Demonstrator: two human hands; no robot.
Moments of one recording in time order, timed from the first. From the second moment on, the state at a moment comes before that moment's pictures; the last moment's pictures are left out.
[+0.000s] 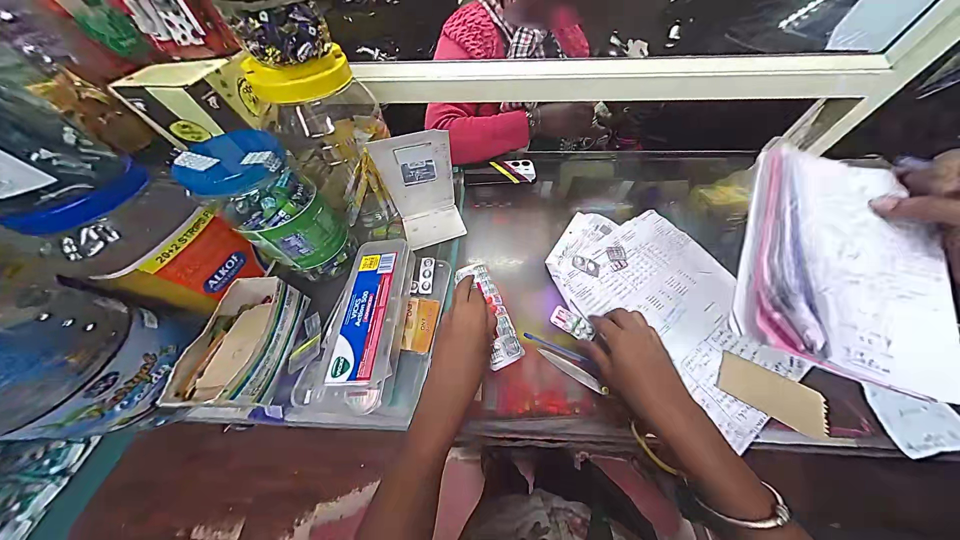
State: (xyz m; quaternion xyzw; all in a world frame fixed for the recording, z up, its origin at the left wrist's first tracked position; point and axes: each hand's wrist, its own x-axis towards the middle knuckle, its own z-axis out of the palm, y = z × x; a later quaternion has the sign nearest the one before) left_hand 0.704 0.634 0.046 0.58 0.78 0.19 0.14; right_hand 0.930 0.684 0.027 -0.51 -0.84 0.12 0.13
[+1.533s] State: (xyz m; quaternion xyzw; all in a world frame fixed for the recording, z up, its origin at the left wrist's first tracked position) left_hand 0.819 0.611 0.024 0.34 0.42 0.59 0.60; right_hand 1.220 0.737 0.081 -0.61 -0.74 0.08 0.28
